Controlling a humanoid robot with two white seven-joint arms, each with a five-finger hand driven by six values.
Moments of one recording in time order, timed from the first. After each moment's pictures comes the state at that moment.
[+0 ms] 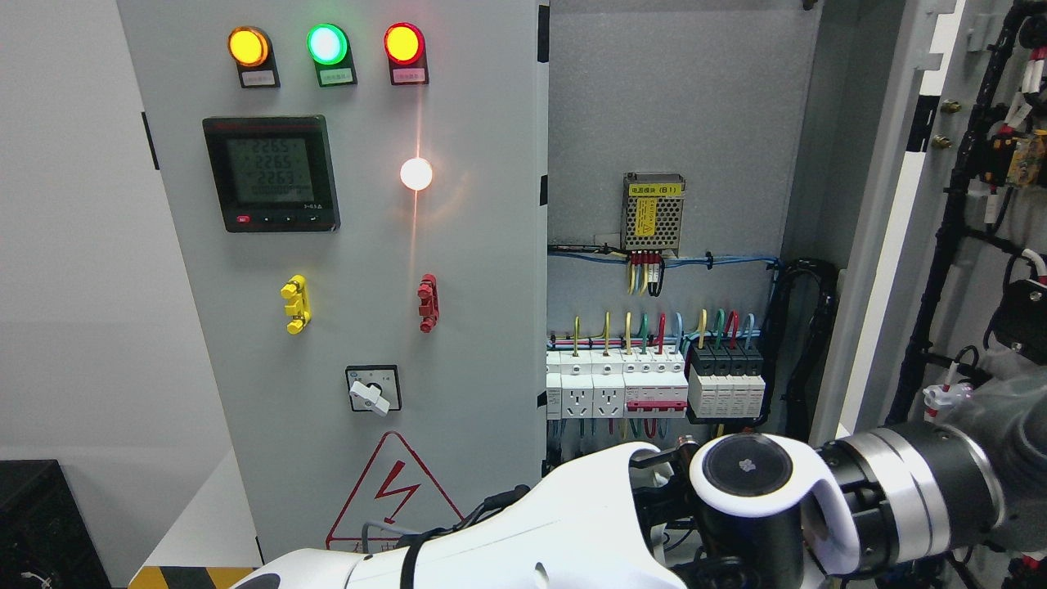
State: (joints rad) left arm -1.43 -0.17 -1.11 -1.51 1.35 0.15 0.07; right arm 0.05 0.12 0.06 -0.07 -0.15 0.11 0.21
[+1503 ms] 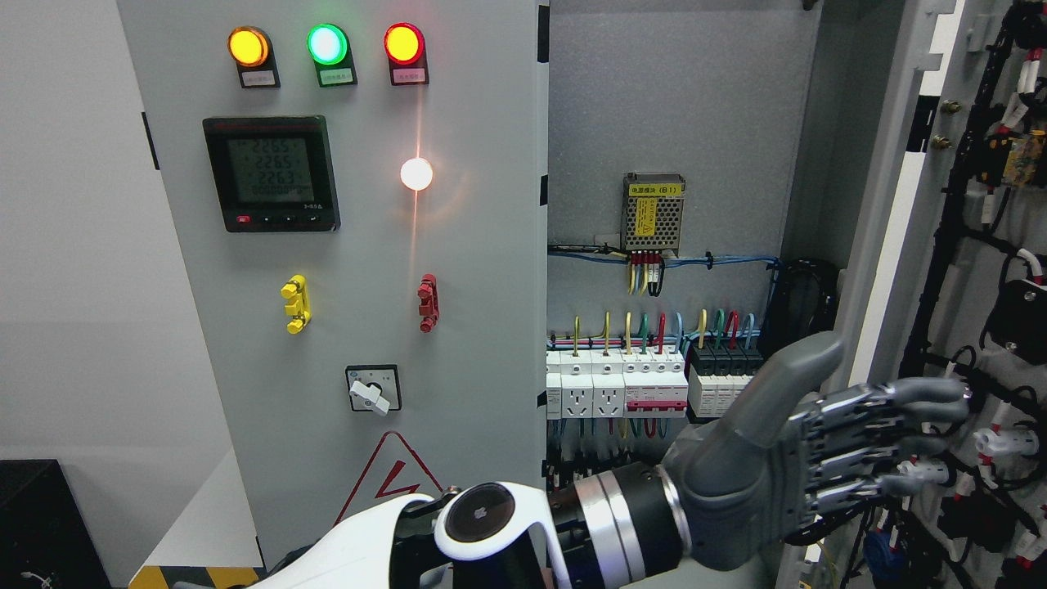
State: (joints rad) left arm -1.14 0.32 -1.08 -1.89 1.36 0.13 0.07; right arm 0.05 0.12 0.06 -0.07 -0.15 0.11 0.21
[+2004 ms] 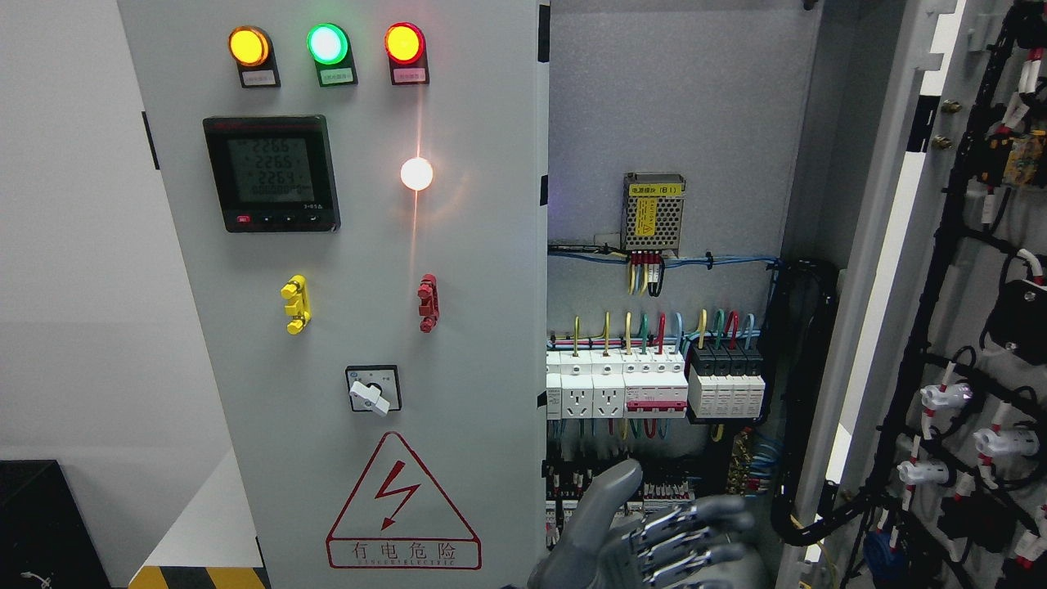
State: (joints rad) left arm -0.74 0.50 -1.03 -1.94 1.33 0.13 0.07; right arm 0.05 0.12 0.06 -0.07 -0.15 0.11 0.21
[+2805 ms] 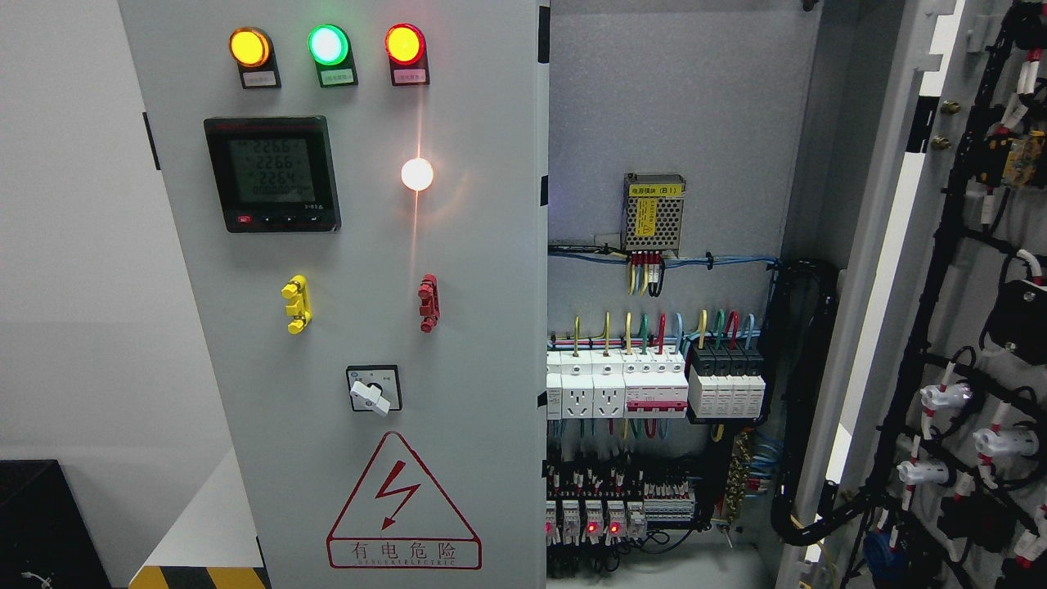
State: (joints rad) left arm -0.12 0.57 -0.85 -1.72 1.13 0.02 0.07; right arm 0.05 0.12 0.06 -0.07 -0.15 0.11 0.21
